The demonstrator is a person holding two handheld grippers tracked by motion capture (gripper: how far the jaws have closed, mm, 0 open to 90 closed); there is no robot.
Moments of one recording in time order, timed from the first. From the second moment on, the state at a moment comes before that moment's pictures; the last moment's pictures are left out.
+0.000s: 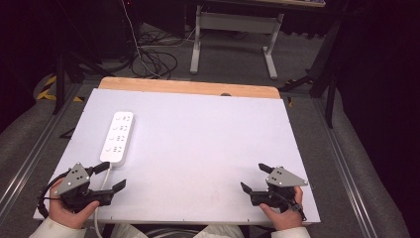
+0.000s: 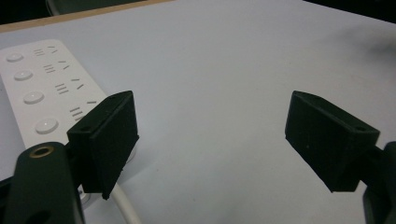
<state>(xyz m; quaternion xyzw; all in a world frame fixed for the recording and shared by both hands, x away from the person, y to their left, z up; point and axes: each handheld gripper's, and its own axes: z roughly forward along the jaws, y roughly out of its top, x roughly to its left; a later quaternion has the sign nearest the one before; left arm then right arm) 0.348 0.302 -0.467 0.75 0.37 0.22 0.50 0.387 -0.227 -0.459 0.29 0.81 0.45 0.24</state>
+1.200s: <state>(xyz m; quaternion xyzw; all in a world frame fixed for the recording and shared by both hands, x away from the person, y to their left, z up) 0.347 0.301 -0.452 0.77 0.36 0.22 0.48 0.387 -0.226 -0.460 0.29 0.81 0.45 0.24</state>
